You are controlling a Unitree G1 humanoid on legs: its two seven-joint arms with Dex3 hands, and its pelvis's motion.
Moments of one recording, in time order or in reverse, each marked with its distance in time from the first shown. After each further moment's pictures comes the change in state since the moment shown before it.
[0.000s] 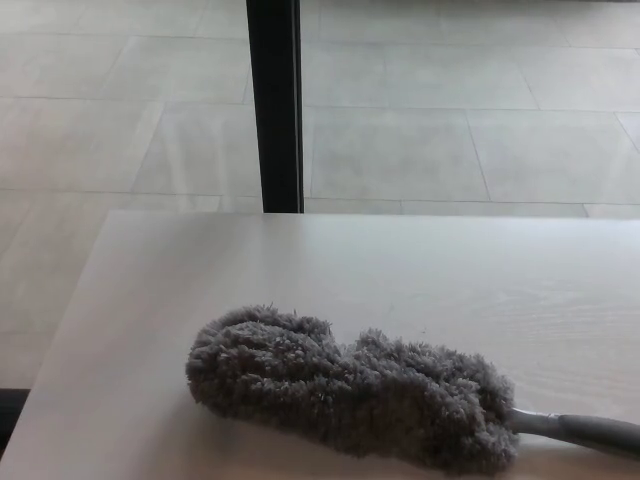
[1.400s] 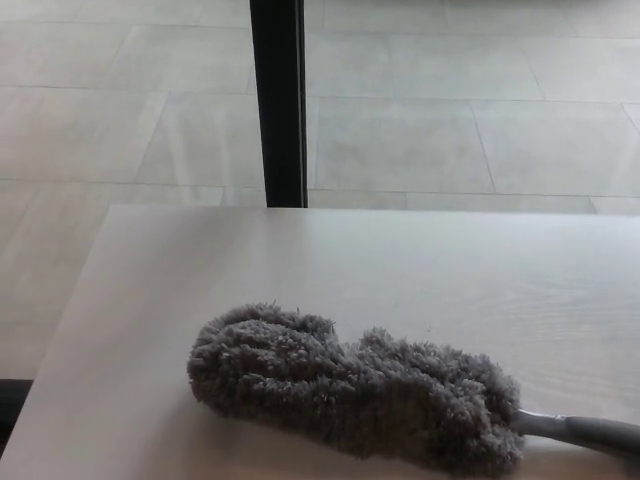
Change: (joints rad) left_arm -0.032 -0.003 0.042 0.047 -0.071 -0.003 -0.110; right_arm -0.585 -0.090 0.360 -0.787 0.064 0.115 0.144
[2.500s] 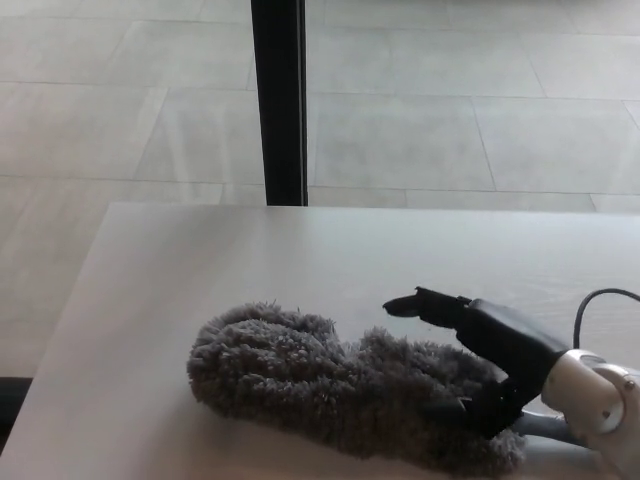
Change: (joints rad) left_arm -0.004 0.000 0.005 0.000 -0.016 0.000 -0.069; right_arm -0.163 0.104 0.805 0.138 -0.459 -0.007 -0.009
